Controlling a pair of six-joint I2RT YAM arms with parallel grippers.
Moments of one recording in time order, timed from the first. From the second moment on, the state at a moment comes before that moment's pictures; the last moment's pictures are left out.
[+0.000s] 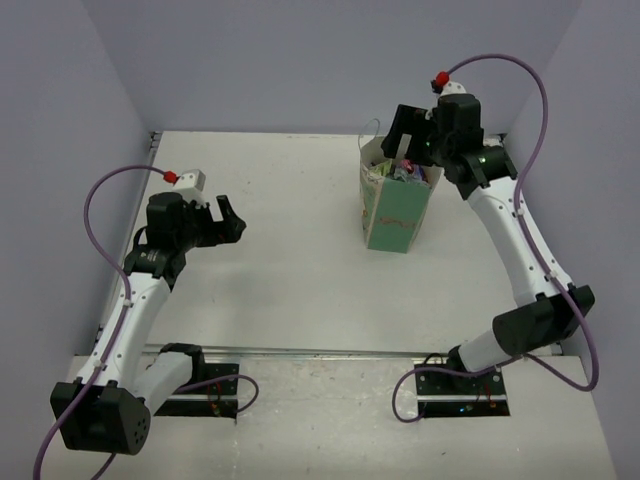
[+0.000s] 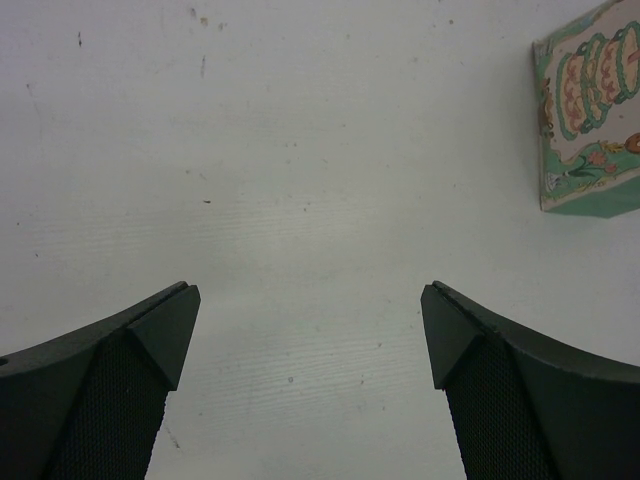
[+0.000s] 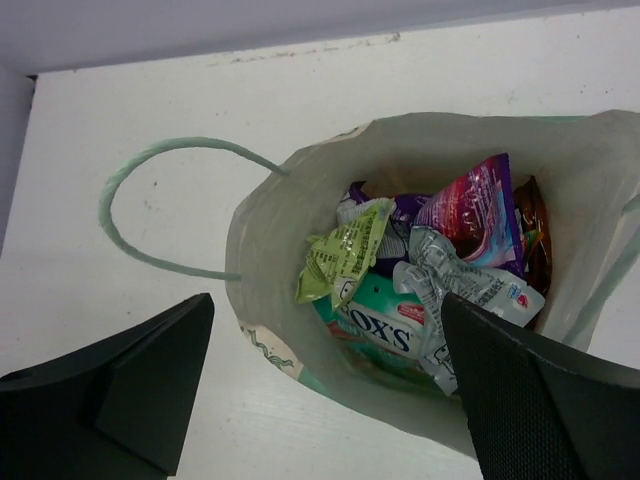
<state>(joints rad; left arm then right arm) -0.07 0.97 0.82 -0.40 0.22 -0.28 0.30 1.55 1.75 -0.70 0.03 0.38</state>
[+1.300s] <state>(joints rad) -0.07 0.91 0.82 -0.40 0.25 -0.28 0.30 0.42 0.68 -0.27 0.19 0.50</state>
